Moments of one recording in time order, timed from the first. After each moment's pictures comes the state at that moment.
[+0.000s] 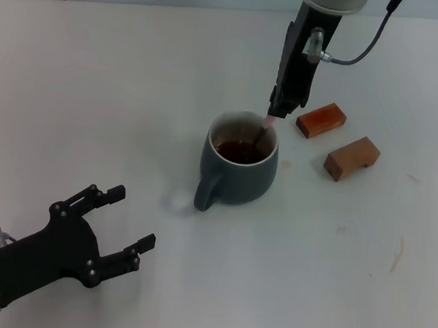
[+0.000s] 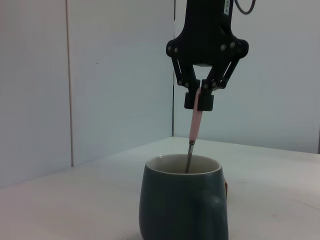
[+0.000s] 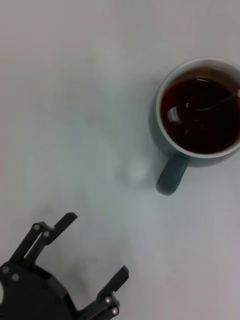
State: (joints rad) left arm -0.37 -2.06 -0.49 0.10 2.88 1.56 -0.44; right arm 1.38 2.08 -1.19 -0.79 -2.81 -1.75 2.23
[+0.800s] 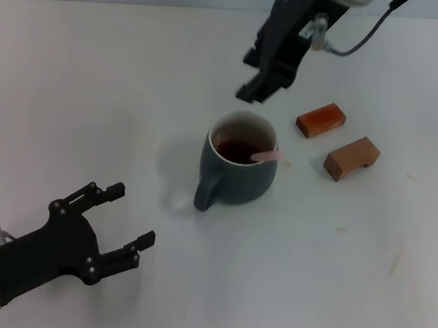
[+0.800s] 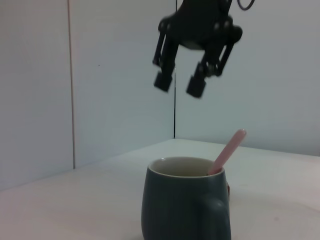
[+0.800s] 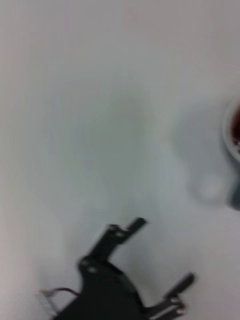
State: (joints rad) left arm -0.38 -2.06 -0.49 0.10 2.87 1.57 -0.44; right arm 1.08 2.08 -1.24 -1.25 -2.58 -1.73 2.21
